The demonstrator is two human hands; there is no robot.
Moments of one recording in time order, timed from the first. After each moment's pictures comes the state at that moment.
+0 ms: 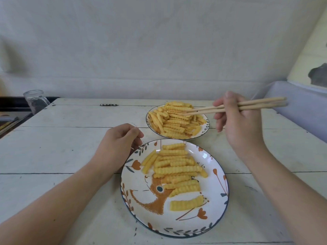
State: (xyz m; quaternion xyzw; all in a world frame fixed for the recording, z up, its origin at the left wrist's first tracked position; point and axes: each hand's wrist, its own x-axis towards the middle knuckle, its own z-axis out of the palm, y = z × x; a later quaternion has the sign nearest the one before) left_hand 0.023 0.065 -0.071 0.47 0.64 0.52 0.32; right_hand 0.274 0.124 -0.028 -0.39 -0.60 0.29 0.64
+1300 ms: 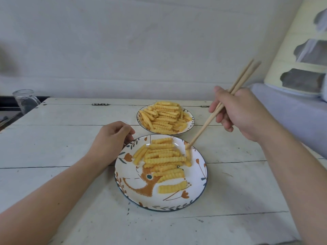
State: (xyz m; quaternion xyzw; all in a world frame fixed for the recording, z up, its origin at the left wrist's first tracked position) left_hand 0.026 0.058 -0.067 0.47 0.64 0.51 0.32; right_hand 0.310 0.096 0.029 -0.52 -0.65 0.31 0.45
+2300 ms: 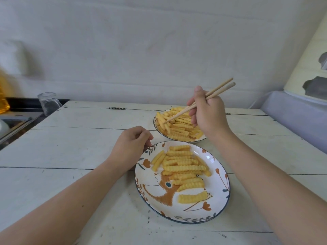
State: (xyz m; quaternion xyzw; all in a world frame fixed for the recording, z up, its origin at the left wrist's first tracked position) left_hand 0.020 0.064 -0.072 0.50 0.64 0.50 0.29; right_hand 0.210 0.138 -0.004 -0.42 -0.63 0.31 0.57
